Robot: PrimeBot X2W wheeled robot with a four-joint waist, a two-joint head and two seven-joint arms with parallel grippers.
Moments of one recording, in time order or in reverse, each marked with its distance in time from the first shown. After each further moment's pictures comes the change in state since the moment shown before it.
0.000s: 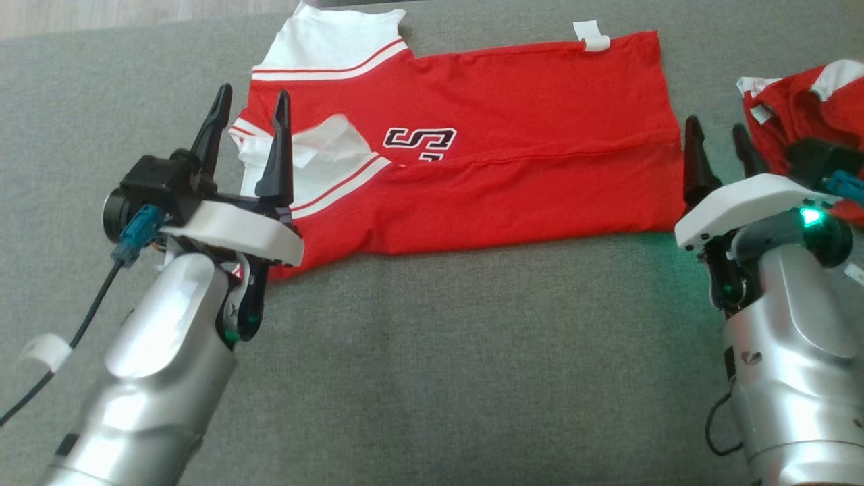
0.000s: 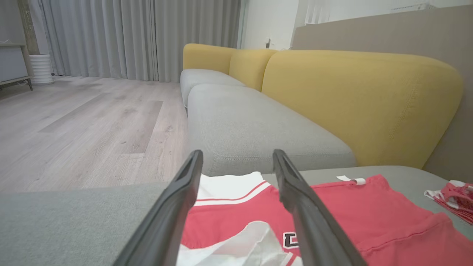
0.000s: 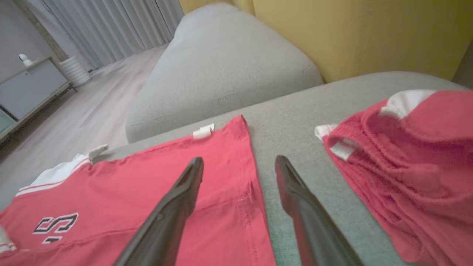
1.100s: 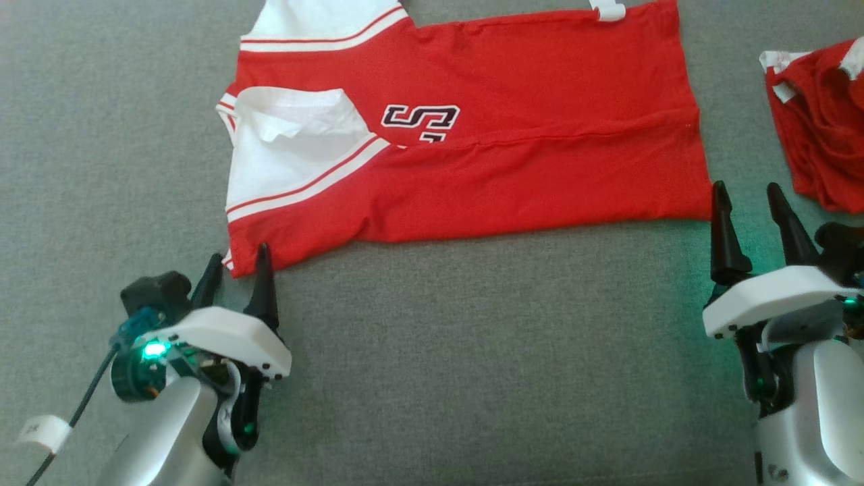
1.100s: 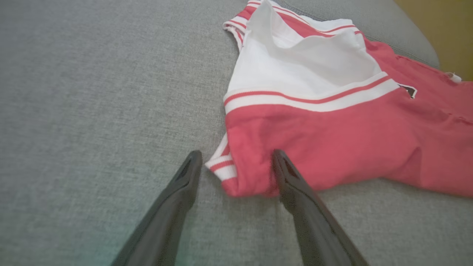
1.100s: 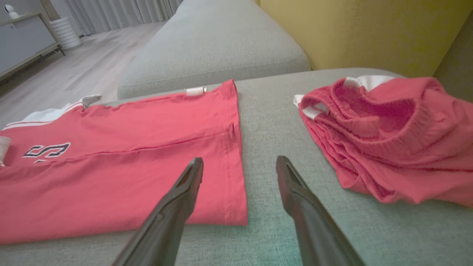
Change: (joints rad) left arm 0.344 0.036 0.061 -0.170 -0.171 0.186 0.252; right arm 0.384 0.002 -0.001 -0.520 -0.061 0.000 0.090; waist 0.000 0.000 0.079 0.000
